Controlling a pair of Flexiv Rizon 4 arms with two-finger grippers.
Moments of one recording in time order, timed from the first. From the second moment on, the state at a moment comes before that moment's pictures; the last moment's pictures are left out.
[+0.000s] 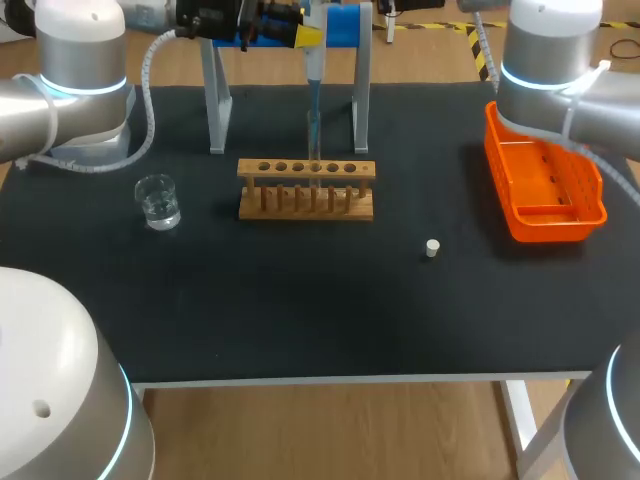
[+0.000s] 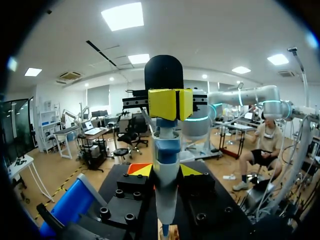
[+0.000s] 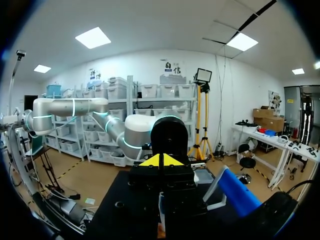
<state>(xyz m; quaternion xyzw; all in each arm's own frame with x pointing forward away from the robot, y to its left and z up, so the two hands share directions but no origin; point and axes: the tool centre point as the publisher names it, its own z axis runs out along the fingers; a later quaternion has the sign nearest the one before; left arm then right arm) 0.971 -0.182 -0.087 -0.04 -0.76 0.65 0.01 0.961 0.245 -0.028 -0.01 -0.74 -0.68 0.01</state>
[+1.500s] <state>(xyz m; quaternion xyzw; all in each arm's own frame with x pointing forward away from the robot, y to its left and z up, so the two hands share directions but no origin) 0.972 -0.182 -0.083 -0.04 -0.76 0.65 0.01 0.940 0.134 -0.069 0.02 -0.75 -0.65 -0.11</state>
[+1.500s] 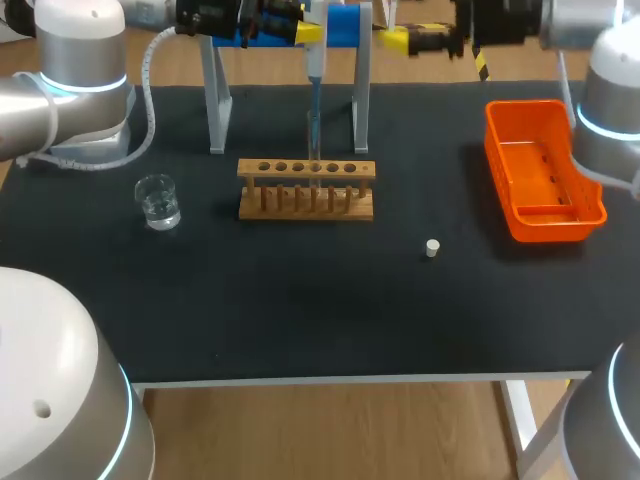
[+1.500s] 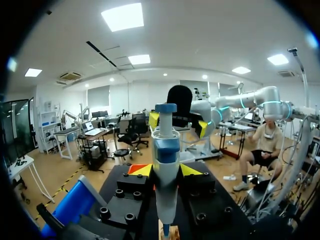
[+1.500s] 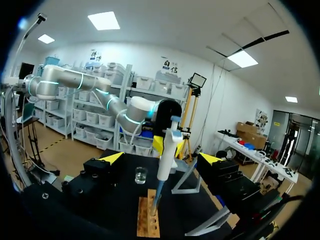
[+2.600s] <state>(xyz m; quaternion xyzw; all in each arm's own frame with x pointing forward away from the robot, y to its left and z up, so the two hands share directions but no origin) 0.972 -0.182 -0.083 -0.04 -0.76 0.65 0.01 0.964 0.183 -0.267 0.01 -0.79 -0.61 -0.02</state>
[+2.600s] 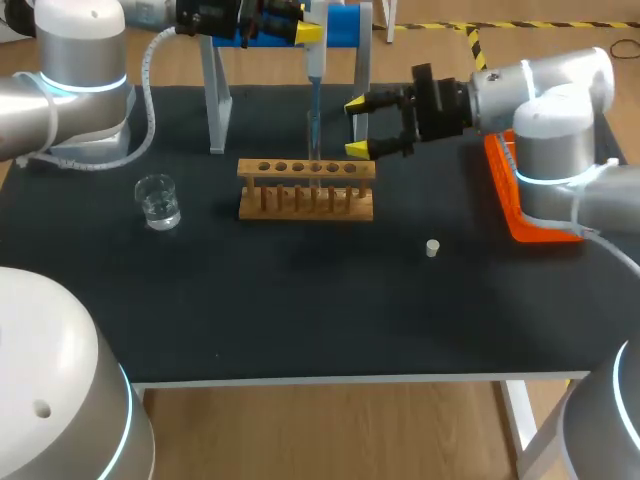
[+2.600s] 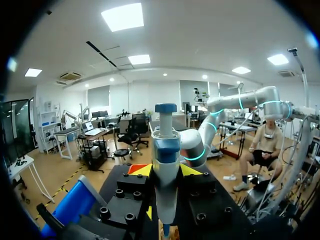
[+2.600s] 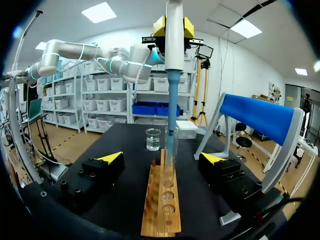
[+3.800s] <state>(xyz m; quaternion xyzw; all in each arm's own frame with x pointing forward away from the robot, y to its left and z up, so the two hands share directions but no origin) 0.972 -0.182 -0.083 -0.04 -0.76 0.65 0.01 0.982 0.253 -0.306 0.01 -0.86 -0.51 -0.01</state>
